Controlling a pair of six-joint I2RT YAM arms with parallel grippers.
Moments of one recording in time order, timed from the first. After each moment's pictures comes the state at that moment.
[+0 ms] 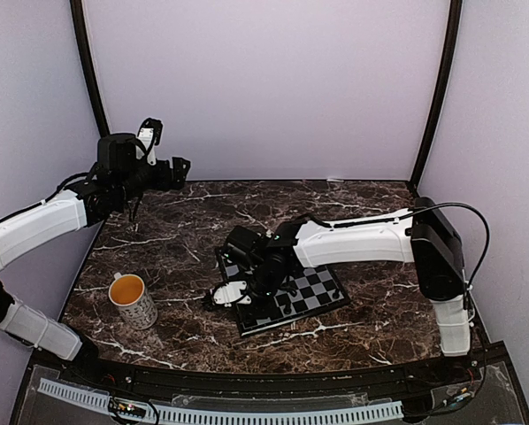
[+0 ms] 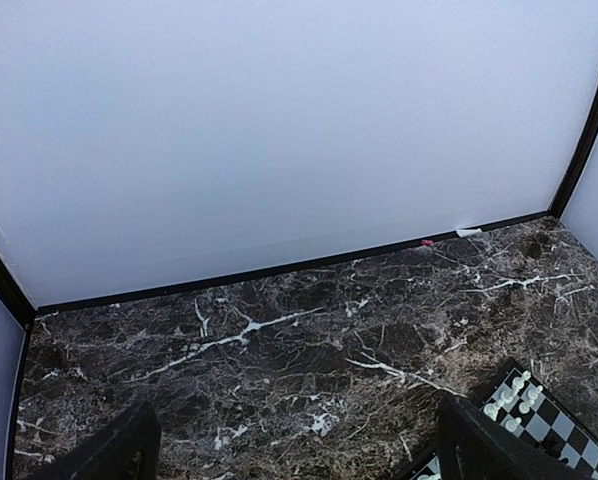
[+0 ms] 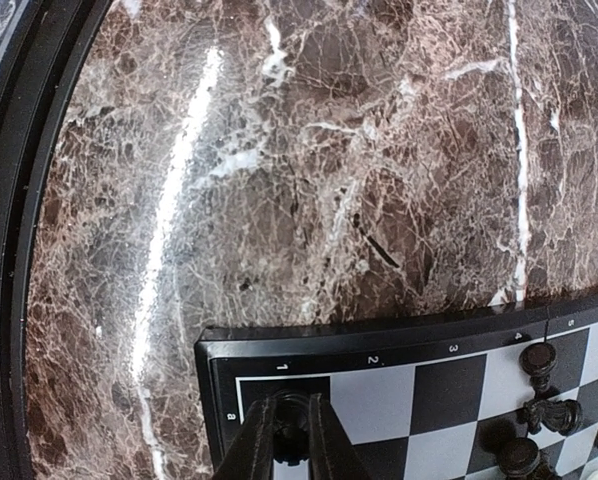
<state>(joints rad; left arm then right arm) -0.45 1.33 1.08 -0.03 -0.18 -0.08 1.16 2.12 1.67 -0.79 -0.23 -0.68</state>
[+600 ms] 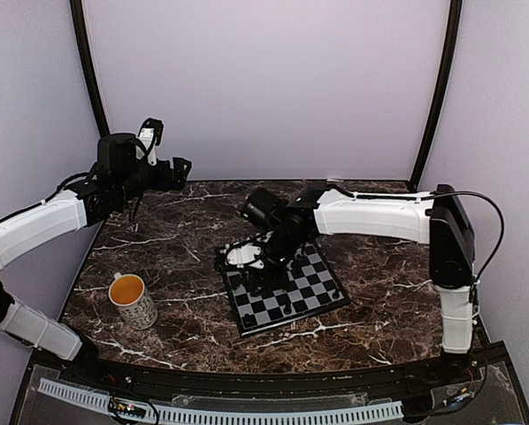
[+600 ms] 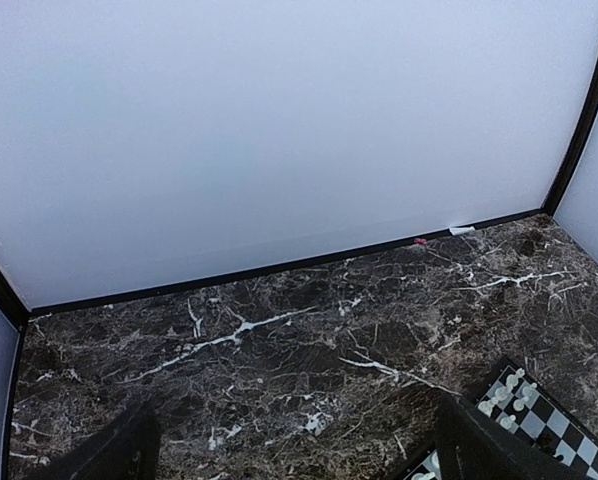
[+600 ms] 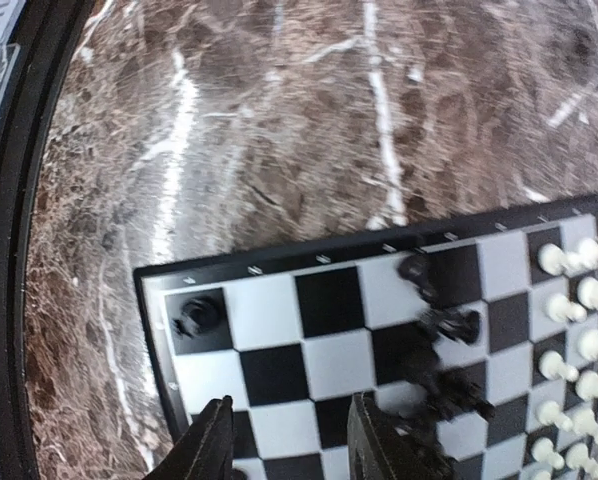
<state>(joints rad) -0.45 1.33 1.08 -0.03 -0.16 -0.08 1.03 2.07 1.74 -0.88 -0.29 -0.68</state>
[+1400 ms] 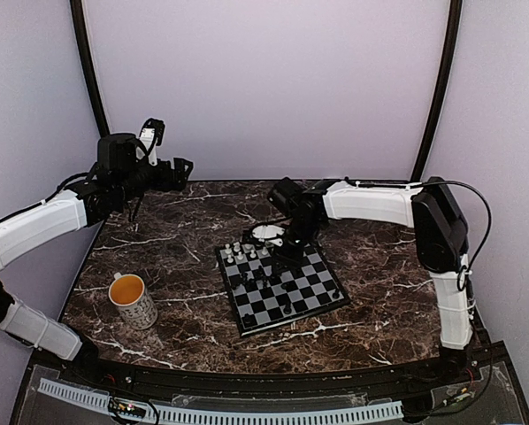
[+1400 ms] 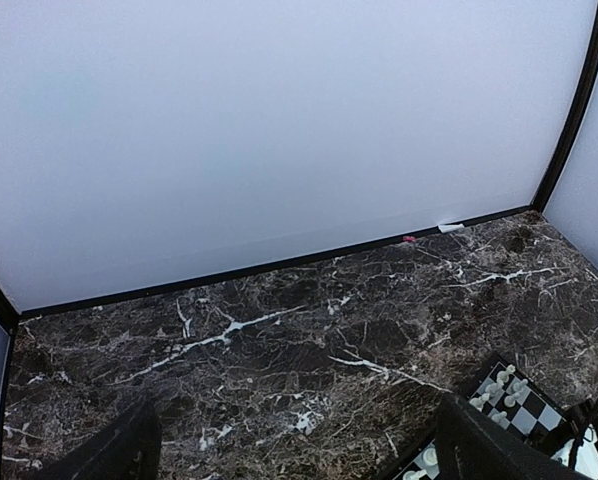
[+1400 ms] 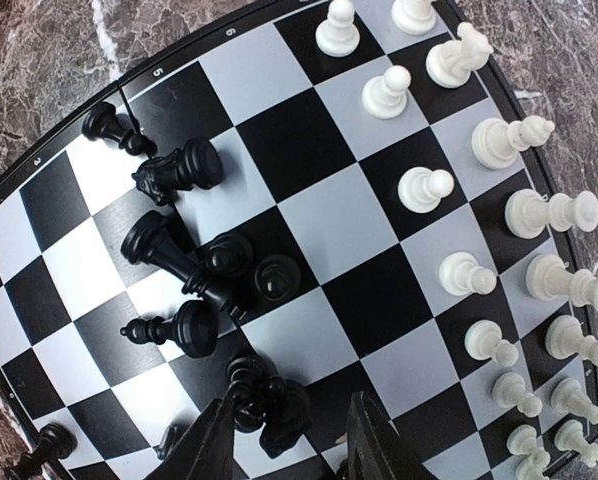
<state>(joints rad) -0.45 1.33 1.08 -0.03 -0.13 -0.08 0.82 2.14 1.73 -0.83 -0.23 -0.57</state>
